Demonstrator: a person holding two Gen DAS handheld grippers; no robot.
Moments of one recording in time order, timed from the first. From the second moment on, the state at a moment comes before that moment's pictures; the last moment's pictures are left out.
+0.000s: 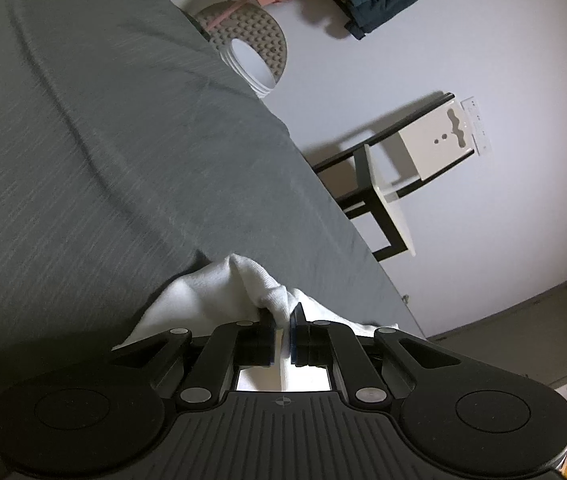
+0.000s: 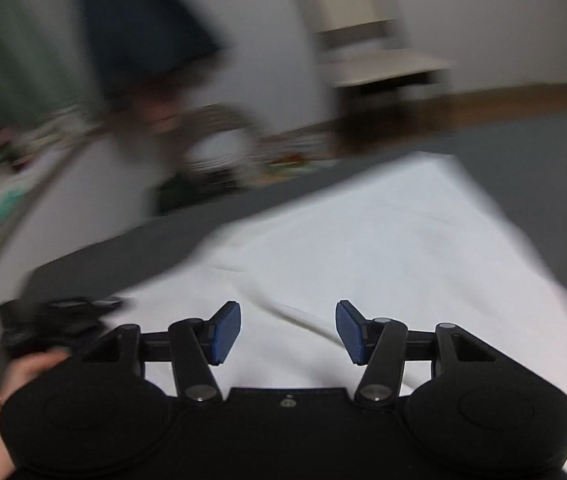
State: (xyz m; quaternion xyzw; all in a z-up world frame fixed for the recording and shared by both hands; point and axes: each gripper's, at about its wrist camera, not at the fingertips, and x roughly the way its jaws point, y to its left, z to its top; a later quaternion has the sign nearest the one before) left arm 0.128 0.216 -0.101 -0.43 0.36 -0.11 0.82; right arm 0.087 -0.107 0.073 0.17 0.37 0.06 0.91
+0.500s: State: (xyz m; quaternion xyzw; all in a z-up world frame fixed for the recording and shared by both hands) left arm 0.126 0.224 -0.093 -0.39 0.37 -0.13 0.83; right arm 0.234 -0.066 -0.002 0.03 0.43 0.25 0.87
